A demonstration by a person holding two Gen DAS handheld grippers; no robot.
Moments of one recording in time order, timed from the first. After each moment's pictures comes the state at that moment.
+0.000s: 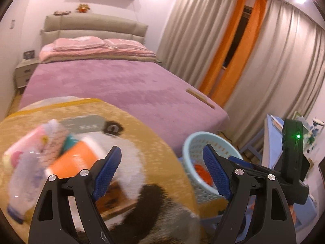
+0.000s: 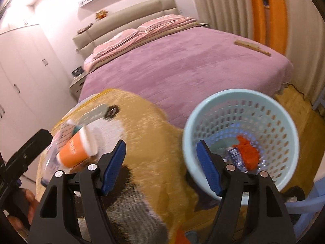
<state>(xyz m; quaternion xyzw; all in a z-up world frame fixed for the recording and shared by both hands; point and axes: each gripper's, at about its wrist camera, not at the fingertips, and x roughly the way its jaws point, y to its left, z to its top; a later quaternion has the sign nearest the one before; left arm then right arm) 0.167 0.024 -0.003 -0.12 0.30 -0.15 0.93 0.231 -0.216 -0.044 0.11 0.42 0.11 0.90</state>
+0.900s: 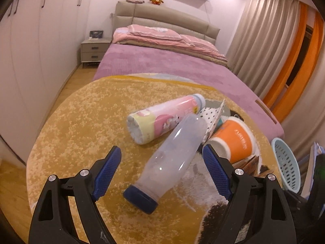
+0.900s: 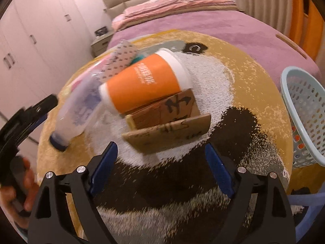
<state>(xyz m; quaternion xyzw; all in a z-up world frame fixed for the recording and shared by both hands) 0.122 0.216 -0.057 -0.16 0.34 0.07 0.92 0.191 -0.029 -0.113 0.04 0.48 0.17 0.86</state>
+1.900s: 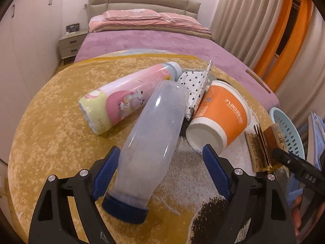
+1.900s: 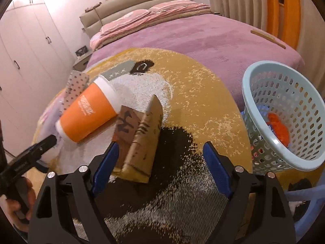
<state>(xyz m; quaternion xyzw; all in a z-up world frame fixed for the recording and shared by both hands) 0.159 0.173 -0.093 -0.11 0.41 0.00 0.91 0.217 -0.105 -0.116 0.07 0.45 0.11 0.88</state>
